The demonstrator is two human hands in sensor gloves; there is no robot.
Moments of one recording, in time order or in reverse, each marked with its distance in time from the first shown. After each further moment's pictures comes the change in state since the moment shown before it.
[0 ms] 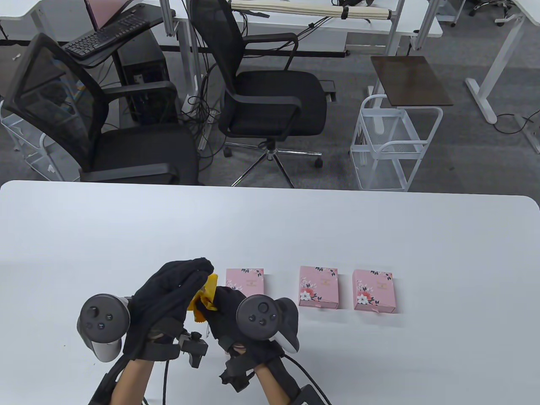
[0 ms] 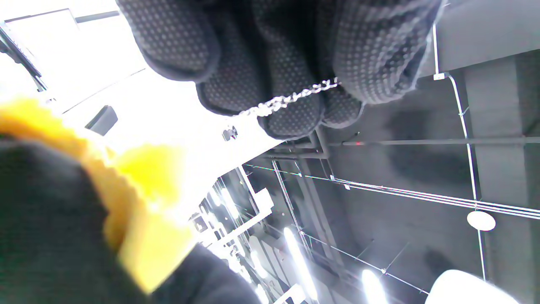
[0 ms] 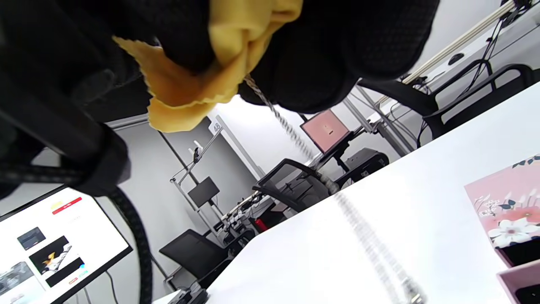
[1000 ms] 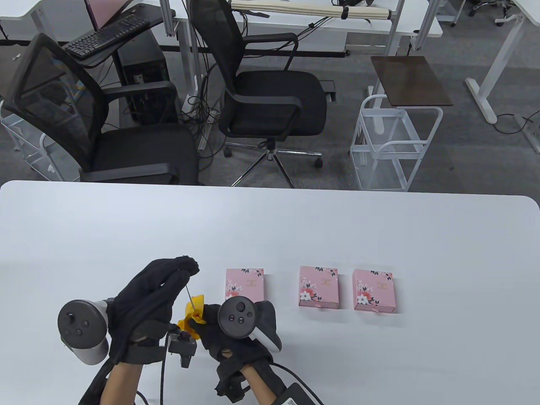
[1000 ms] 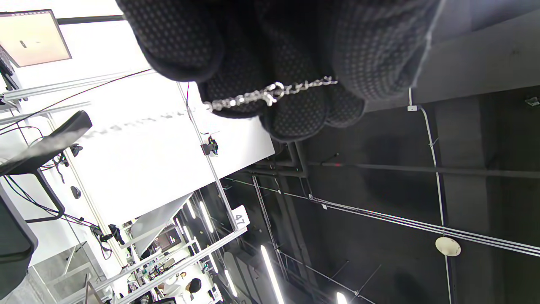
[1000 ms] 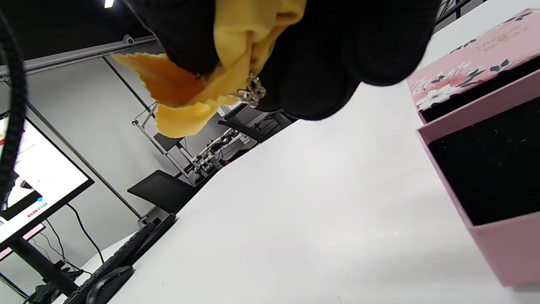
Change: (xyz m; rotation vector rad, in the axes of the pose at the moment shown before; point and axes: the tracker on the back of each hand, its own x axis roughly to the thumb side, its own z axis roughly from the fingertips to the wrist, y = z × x) left_hand 0.006 0.024 0.000 0.061 -0.053 0.080; right_hand -0.027 0.058 -0.003 0.232 0.136 0.049
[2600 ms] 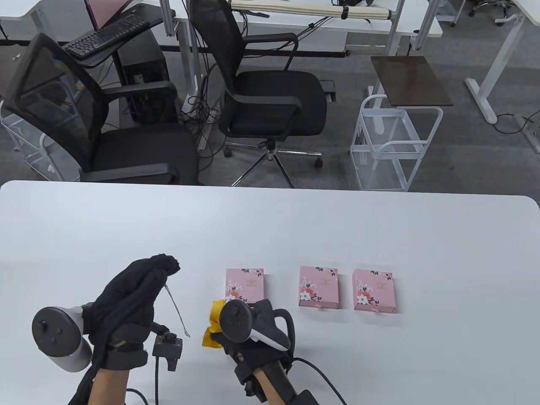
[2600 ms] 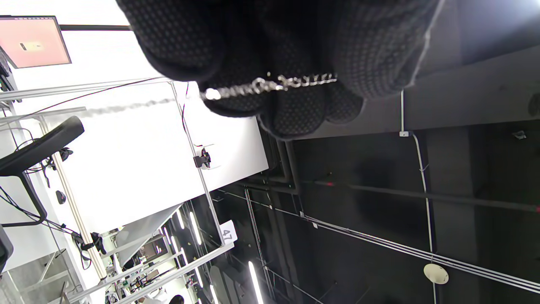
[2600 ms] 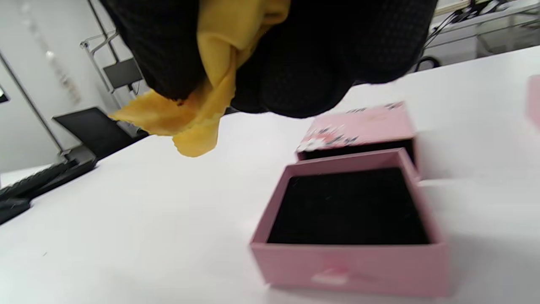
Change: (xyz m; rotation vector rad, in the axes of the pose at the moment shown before) left_hand 0.014 0.022 0.003 0.050 -0.003 0.071; right_hand -0.013 -0.044 0.021 0.018 0.113 0.350
